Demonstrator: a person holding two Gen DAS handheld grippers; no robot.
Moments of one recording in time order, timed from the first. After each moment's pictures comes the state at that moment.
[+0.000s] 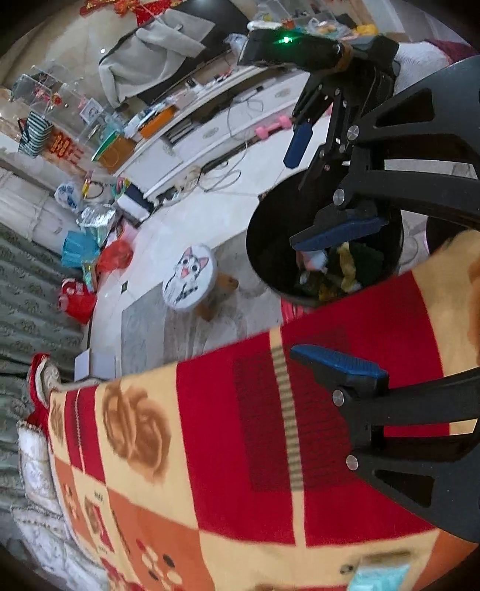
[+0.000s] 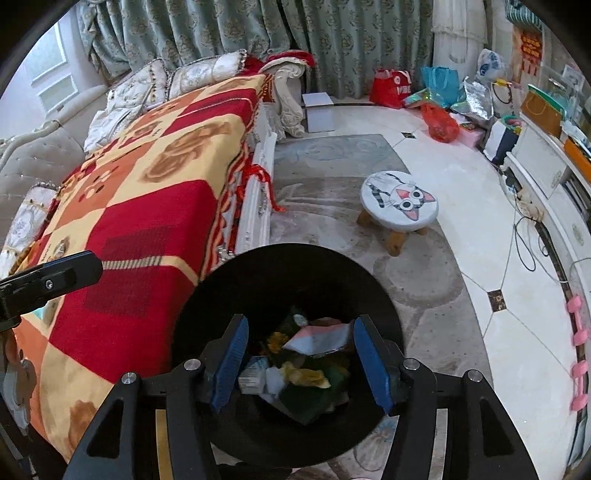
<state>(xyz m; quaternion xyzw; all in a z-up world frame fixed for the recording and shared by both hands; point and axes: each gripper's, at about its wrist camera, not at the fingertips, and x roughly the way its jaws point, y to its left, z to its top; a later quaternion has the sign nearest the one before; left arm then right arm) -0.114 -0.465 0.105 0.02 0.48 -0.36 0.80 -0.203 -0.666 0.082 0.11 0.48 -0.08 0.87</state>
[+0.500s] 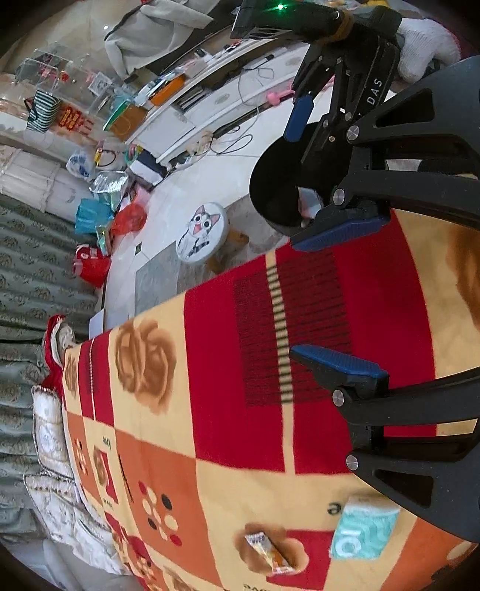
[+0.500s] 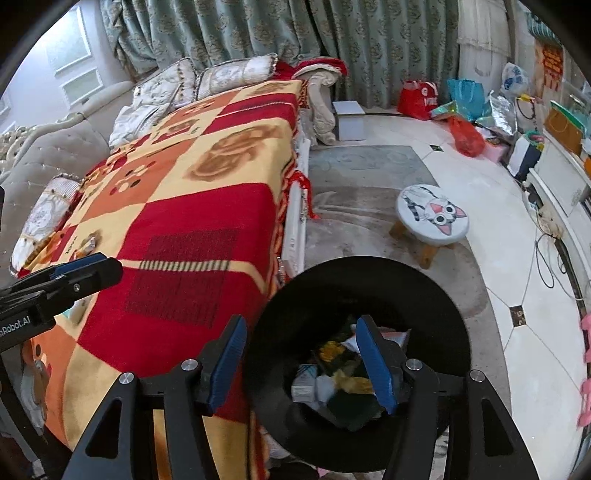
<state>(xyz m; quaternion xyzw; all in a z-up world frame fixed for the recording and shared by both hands) -0.111 -0.406 0.106 0.03 0.46 -0.30 0.84 -0.186 -0.609 0.091 0.10 0.46 -0.04 0.88</state>
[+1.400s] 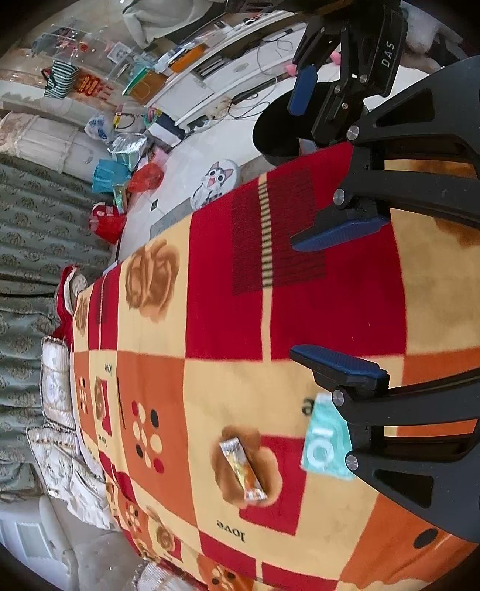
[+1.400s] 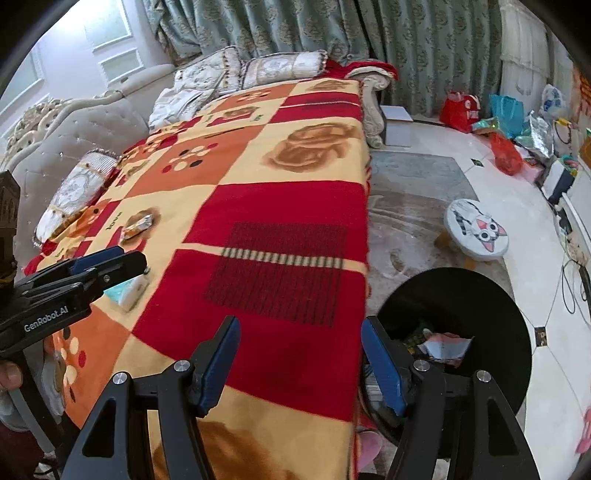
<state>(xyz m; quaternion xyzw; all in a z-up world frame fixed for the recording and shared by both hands) -0.113 -0.311 0.109 0.03 0.44 -0.22 0.87 -0.174 -0.520 0.105 0.08 0.47 0.02 0.88</state>
